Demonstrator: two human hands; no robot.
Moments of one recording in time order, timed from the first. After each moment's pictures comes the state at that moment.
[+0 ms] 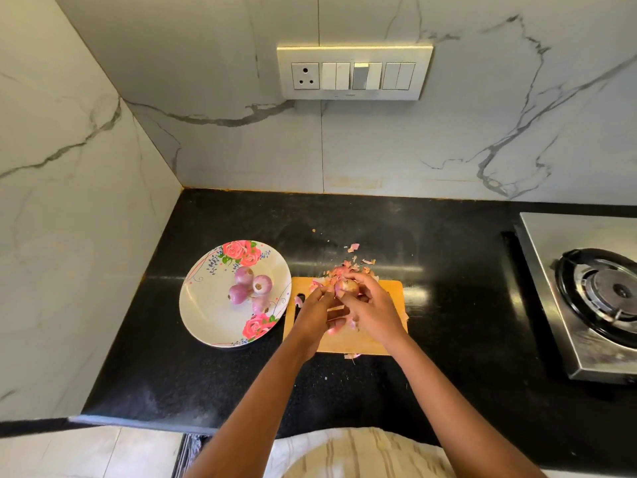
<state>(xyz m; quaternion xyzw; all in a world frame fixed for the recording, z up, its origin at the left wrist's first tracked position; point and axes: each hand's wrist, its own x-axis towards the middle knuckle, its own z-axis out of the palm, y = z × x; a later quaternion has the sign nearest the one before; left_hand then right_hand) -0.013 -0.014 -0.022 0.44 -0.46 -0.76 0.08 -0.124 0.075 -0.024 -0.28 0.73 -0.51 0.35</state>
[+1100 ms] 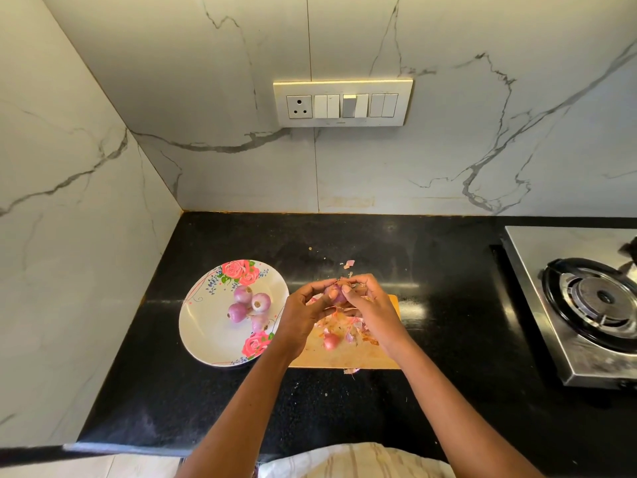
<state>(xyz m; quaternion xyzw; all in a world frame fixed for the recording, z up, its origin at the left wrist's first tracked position) -0.007 -0.036 0.012 0.34 -0.57 -0.73 0.18 -0.130 0.074 0.013 -0.22 0.65 -0.61 0.40</state>
